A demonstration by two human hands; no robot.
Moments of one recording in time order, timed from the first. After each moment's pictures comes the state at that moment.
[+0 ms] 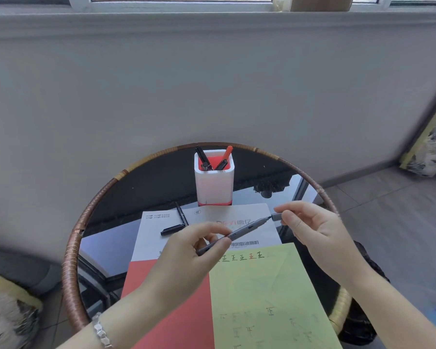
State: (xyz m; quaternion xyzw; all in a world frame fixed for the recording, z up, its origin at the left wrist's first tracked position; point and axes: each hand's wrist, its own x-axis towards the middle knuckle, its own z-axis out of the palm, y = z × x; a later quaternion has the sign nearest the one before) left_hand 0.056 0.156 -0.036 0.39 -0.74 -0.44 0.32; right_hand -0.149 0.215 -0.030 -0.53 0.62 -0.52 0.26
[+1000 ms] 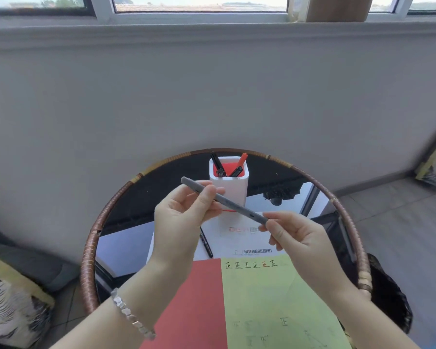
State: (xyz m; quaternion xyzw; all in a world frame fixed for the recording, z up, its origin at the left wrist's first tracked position) left_hand 0.050 0.137 0.004 0.35 -0.49 -0.57 0.56; right_hand -0.113 0.199 -0.041 -0.50 0.57 -0.57 0.31
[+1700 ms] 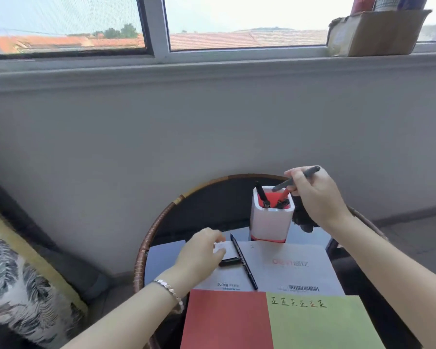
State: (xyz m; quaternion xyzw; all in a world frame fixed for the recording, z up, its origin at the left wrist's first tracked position) left_hand 0.115 0.053 -0.059 0.52 -0.81 -0.22 0.16; right_hand -0.103 0.079 0.032 -0.57 0.63 -0.50 0.16
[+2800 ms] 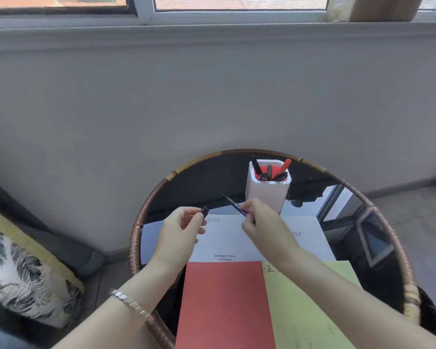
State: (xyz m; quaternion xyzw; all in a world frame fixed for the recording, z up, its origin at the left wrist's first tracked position) left_hand 0.137 0.093 -0.038 0.53 -0.58 -0.45 0.42; right_hand -0.030 0.109 -0.051 -0.61 0.71 -0.30 0.18
